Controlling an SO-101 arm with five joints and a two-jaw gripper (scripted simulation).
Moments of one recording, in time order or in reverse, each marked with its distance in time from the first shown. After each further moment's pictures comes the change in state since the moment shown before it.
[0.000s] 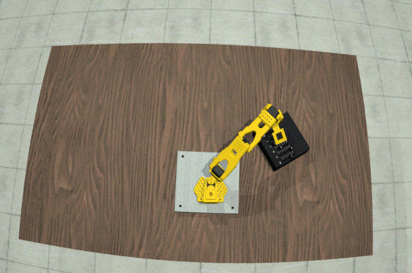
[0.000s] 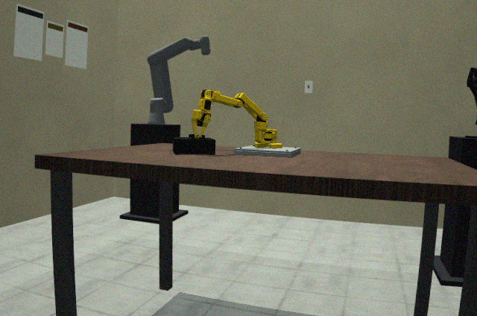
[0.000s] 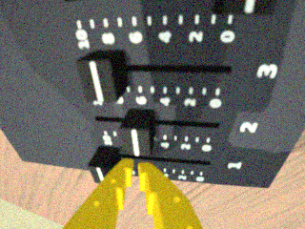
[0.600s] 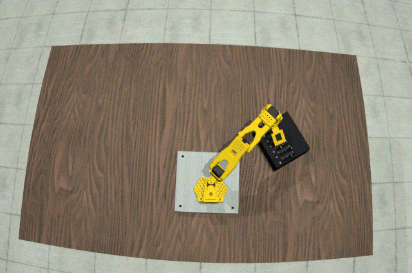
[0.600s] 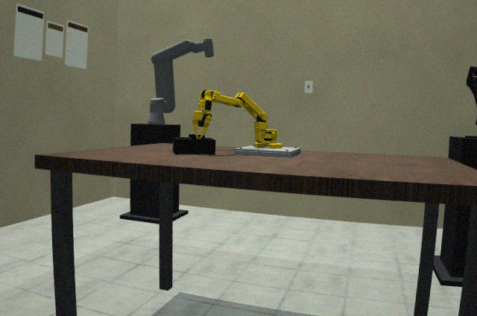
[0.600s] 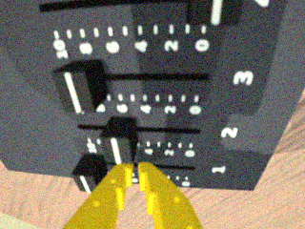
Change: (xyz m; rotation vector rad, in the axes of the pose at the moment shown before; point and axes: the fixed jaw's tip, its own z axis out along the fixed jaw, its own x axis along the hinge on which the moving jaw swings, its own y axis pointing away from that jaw) arm -0.003 -0.007 0.002 0.040 -0.017 0.001
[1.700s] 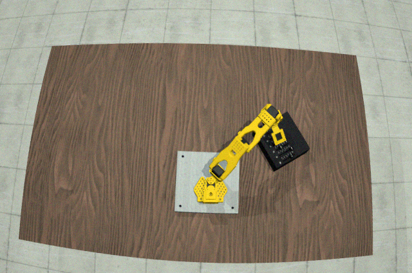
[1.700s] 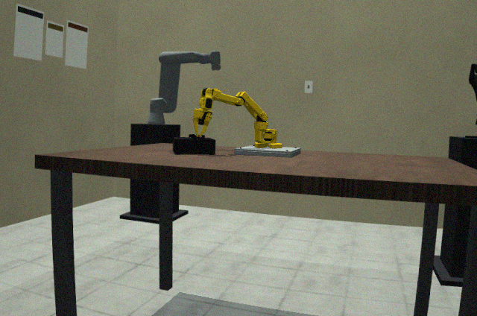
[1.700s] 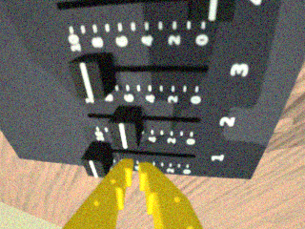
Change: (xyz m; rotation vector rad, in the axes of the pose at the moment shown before) arm 0.001 0.001 -0.008 -0.020 0.008 -0.001
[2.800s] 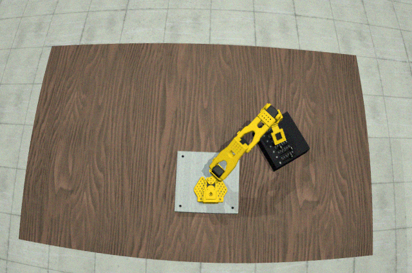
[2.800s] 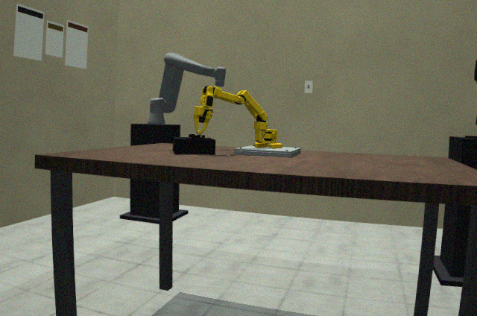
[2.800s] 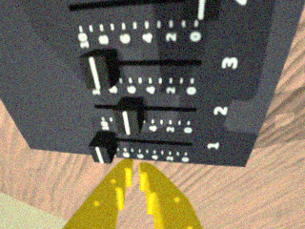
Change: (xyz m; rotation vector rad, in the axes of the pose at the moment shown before) arm 0.000 0.000 -0.009 -0.017 0.007 0.011
